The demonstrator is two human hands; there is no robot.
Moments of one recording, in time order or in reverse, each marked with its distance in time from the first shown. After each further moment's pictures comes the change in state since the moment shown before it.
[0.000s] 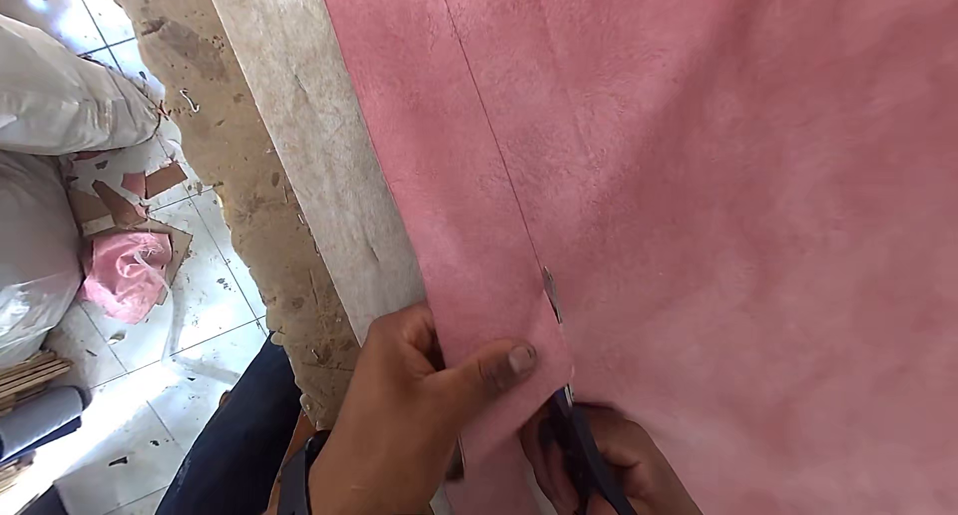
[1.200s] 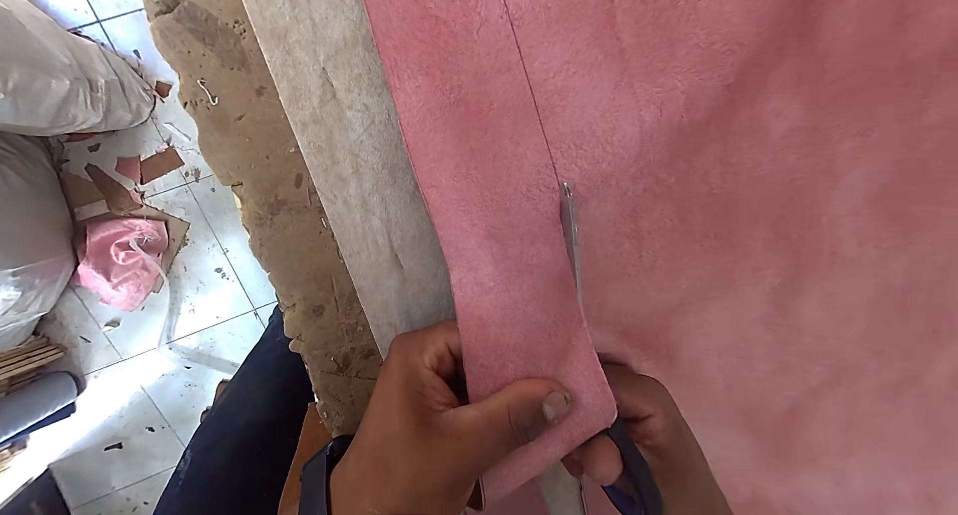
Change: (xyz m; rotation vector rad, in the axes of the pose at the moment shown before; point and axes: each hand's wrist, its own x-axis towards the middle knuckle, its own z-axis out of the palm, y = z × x) left_hand -0.002 -0.009 -0.011 -0.116 -0.125 0.124; right_hand 0.056 -0.029 0.006 -0.160 0.092 -0.078
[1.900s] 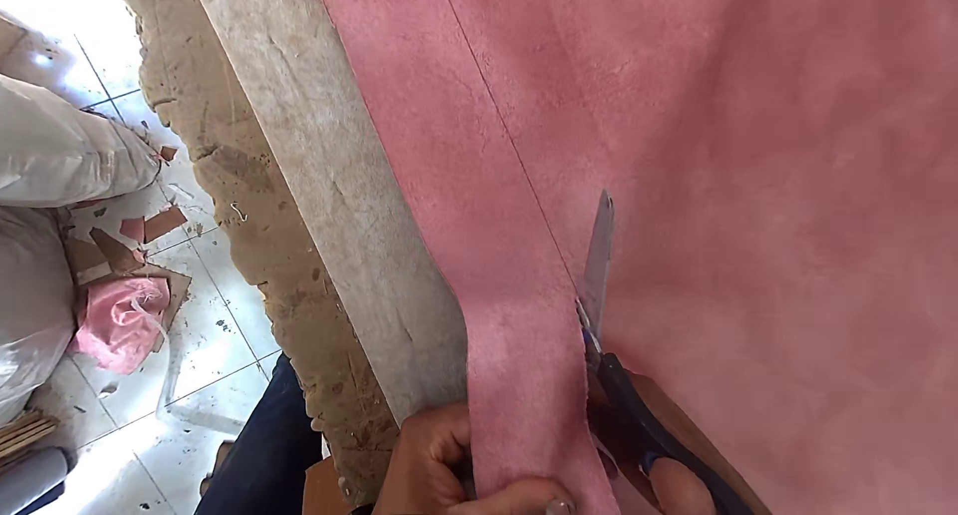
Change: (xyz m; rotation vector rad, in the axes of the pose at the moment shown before) left_hand -0.004 0.004 -0.013 0.011 -0.098 0.042; right_hand 0.043 -0.033 -0.013 -0.186 -0.018 -0.046
